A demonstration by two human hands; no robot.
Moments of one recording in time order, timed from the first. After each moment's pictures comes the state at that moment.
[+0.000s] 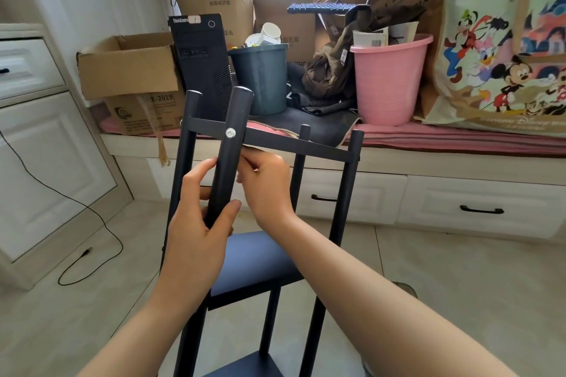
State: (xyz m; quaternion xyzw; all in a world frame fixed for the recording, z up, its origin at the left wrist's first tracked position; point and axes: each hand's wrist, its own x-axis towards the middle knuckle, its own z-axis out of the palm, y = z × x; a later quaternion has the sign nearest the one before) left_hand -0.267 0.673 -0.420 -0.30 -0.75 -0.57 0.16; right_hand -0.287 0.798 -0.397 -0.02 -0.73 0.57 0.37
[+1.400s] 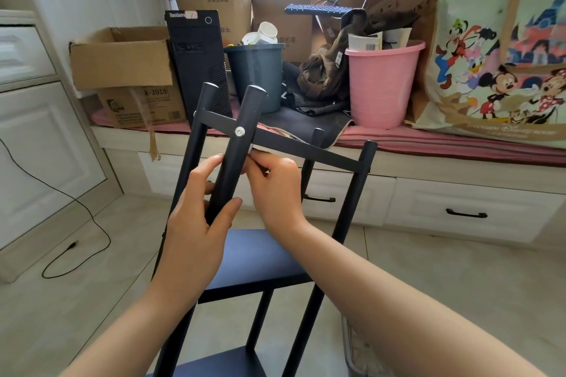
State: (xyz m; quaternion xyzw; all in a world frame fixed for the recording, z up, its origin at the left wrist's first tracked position) left_hand -0.254 0.679 -0.420 -0.31 -0.76 -0.55 0.16; right_hand -0.258 0.813 -0.399 -0.02 -0.74 0.55 0.39
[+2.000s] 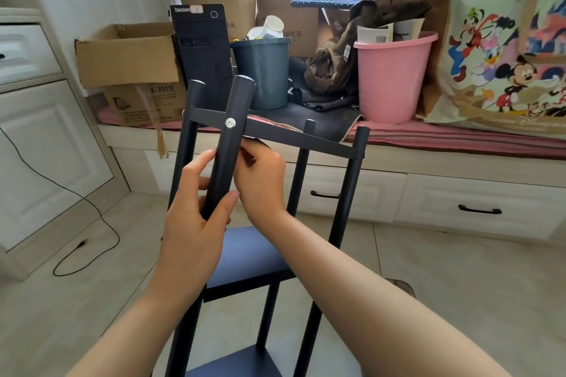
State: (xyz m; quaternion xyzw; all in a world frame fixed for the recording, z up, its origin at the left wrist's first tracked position) left_hand -0.272 0.668 -0.422 -0.31 -0.74 -0.58 0.16; right_hand -0.298 0.784 -0.403 -0.01 -0.71 0.56 0.43
